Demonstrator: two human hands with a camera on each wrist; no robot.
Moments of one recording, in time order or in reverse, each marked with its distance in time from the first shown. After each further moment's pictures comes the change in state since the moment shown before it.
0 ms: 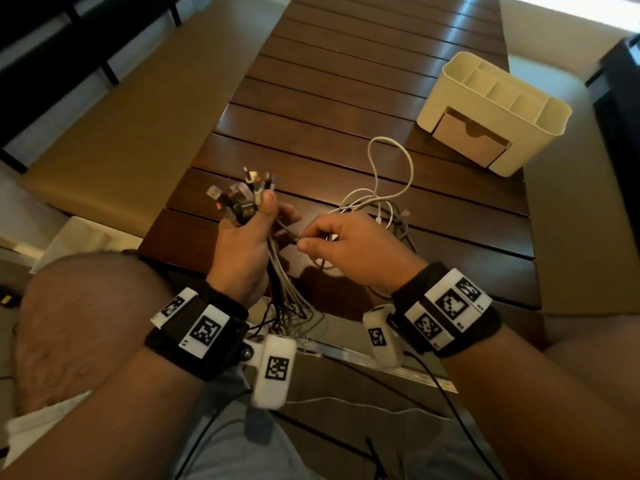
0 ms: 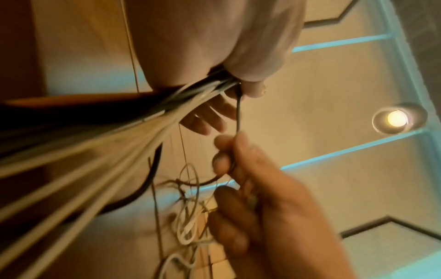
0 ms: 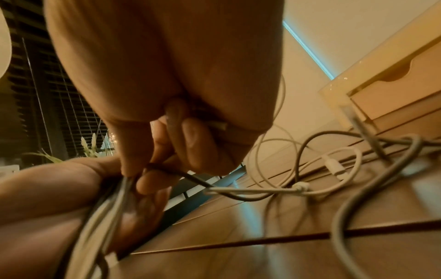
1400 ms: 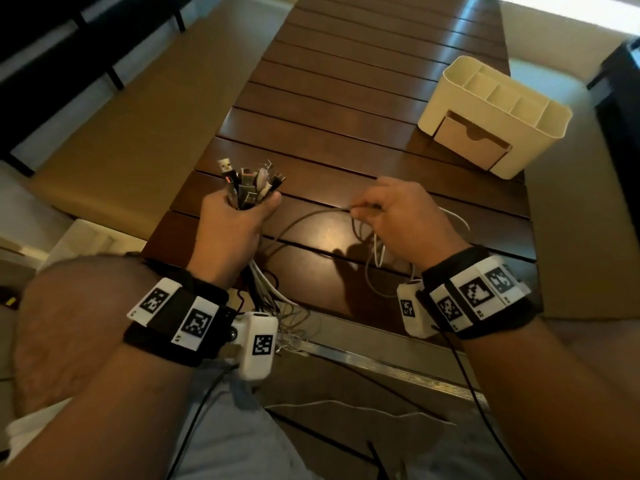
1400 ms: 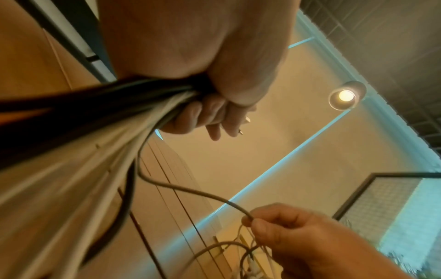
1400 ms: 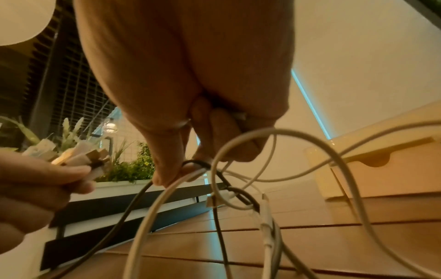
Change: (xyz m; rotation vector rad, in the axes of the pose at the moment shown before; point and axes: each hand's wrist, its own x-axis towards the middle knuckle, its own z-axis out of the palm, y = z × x) left_hand 0.014 0.031 -0.014 0.593 0.053 0.119; right_hand 0.004 0.026 -0.046 -0.297 0.283 -0.033
